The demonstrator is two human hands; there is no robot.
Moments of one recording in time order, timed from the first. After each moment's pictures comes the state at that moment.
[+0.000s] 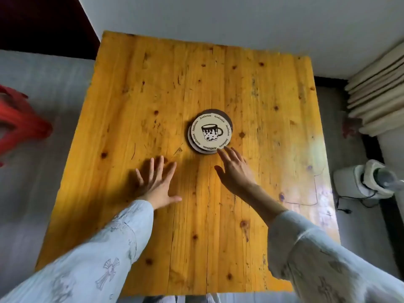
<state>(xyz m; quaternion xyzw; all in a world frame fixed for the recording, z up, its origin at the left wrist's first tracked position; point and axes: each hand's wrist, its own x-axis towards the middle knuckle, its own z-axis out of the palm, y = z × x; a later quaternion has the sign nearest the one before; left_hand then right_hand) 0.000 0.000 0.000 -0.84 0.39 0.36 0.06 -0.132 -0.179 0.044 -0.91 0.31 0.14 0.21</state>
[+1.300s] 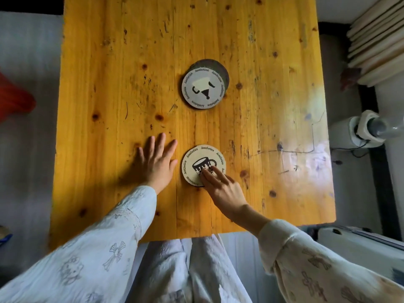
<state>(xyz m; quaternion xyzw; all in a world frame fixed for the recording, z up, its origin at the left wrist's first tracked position) -0.046 0.037 -0.005 -0.87 0.41 0.26 -0.06 -0.228 -0.052 0.025 -0.97 0.15 0.15 0.06</state>
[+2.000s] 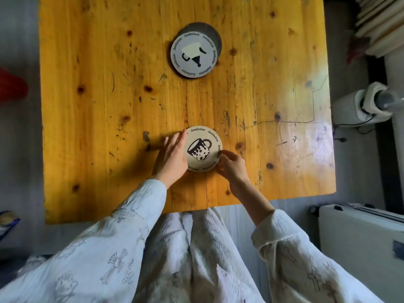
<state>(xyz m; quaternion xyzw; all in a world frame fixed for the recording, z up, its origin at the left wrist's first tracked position) -0.114 0.037 0.000 -0.85 0.36 0.34 -0.20 -0.238 -0.051 0.025 -0.47 0.64 0.01 0.61</state>
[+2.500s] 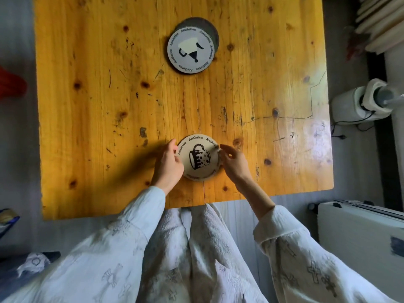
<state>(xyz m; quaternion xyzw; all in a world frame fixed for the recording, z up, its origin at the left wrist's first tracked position) -0.133 0.049 0.008 -0.86 0.18 0.39 -0.28 -0.251 -0.058 0.033 -0.62 0.57 0.05 0.53</state>
